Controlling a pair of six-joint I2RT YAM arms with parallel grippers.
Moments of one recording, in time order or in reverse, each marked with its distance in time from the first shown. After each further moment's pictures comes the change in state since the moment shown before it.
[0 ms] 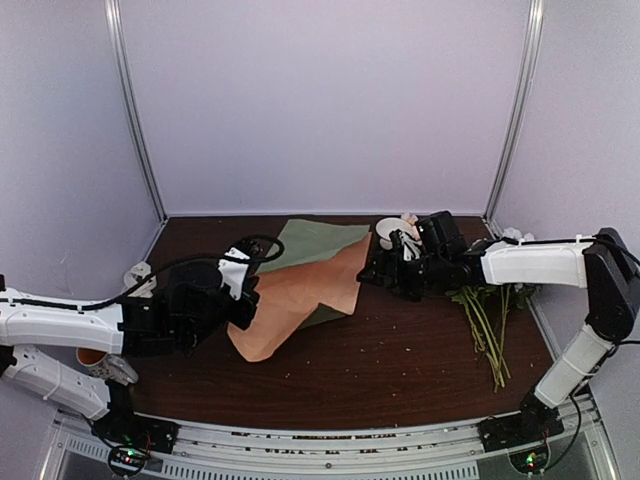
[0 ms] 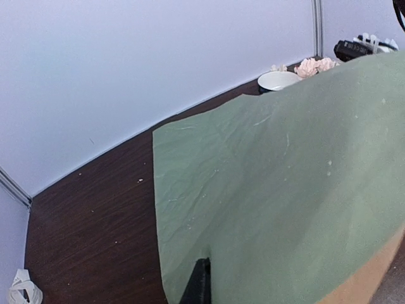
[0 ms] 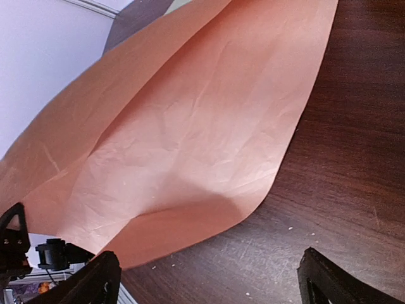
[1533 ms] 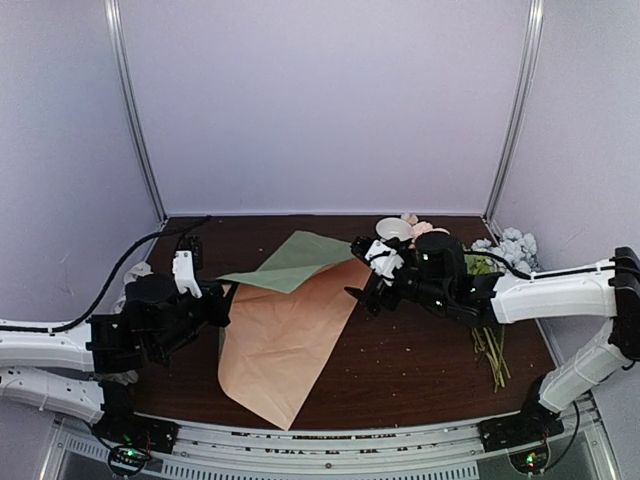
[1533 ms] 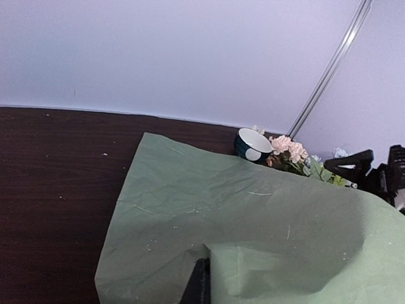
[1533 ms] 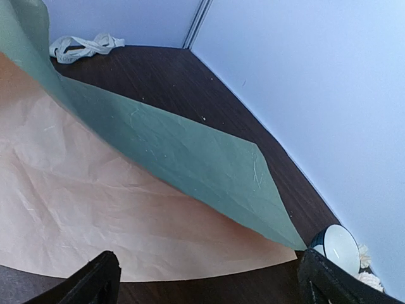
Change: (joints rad) left arm 0.006 -0.261 -0.180 0.101 0.039 -0.511; right arm 0.282 -0.180 -0.209 0.418 0.466 -1.095
